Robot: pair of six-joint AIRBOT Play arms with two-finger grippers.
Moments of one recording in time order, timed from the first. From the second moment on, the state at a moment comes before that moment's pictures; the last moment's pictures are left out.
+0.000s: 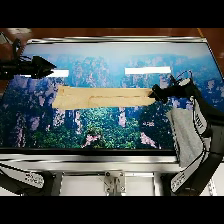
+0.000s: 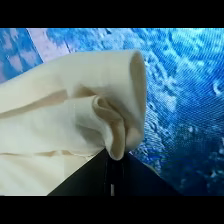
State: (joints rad) left arm 0.27 -1.72 1.74 0.56 -1.28 -1.22; right arm -0.15 -1.99 1.55 -0.85 1.05 1.50
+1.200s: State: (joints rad) left arm -0.53 -1.96 1.72 0.55 -0.90 -1.32; right arm -0.15 -1.22 1.56 -0.85 1.33 1.48
